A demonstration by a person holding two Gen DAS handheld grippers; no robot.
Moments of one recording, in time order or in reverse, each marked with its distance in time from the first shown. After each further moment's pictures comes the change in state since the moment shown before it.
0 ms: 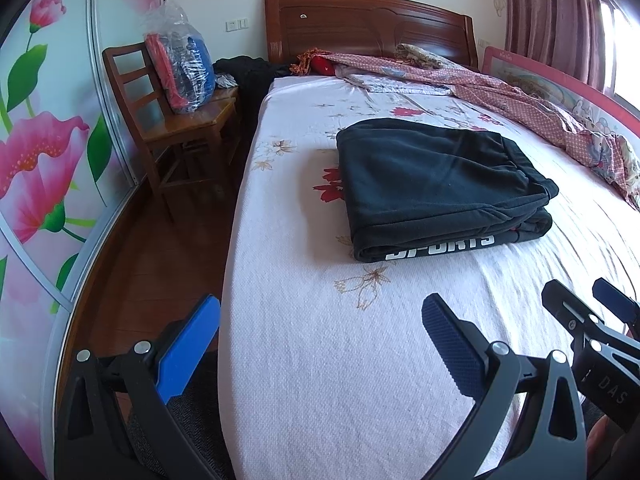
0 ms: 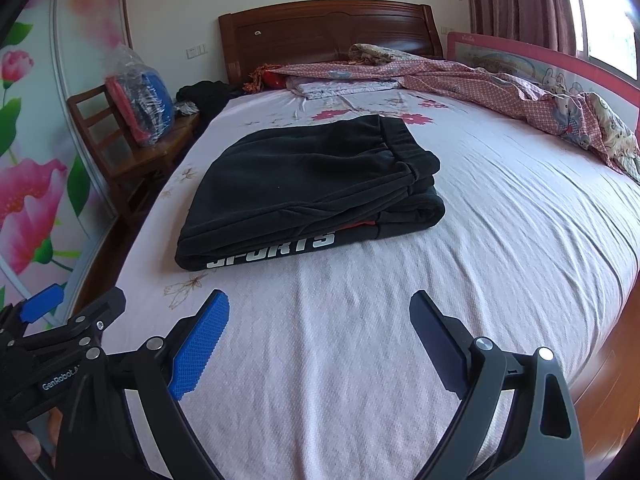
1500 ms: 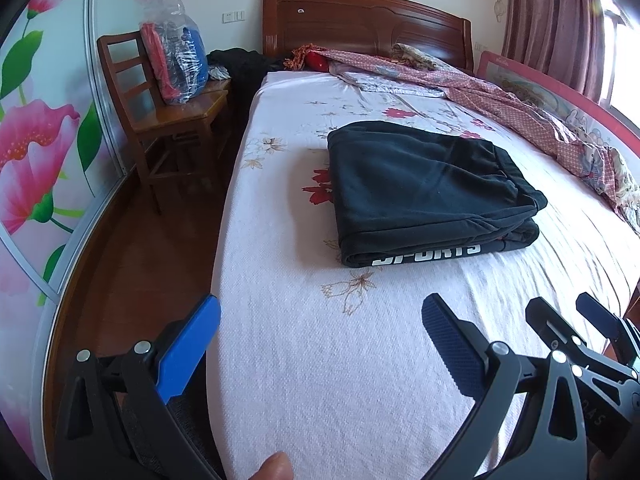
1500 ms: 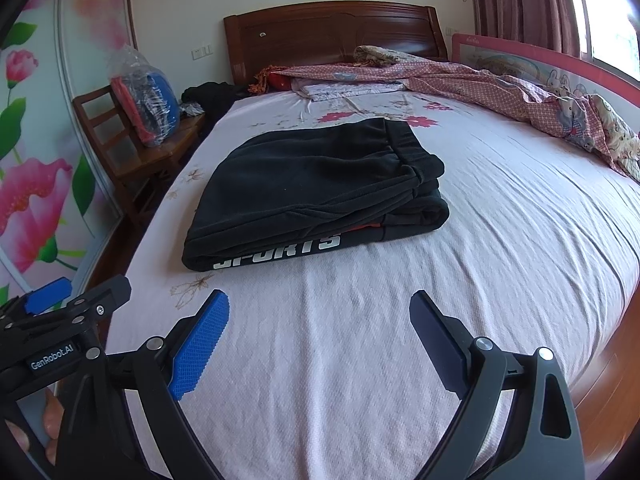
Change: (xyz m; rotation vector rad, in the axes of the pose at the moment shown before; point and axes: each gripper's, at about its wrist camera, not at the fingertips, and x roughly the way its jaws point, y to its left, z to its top) left arm -0.003 -0.002 0.008 -0.035 0.023 -0.050; right arm -0.004 0.000 0.002 -0.008 -0.004 0.024
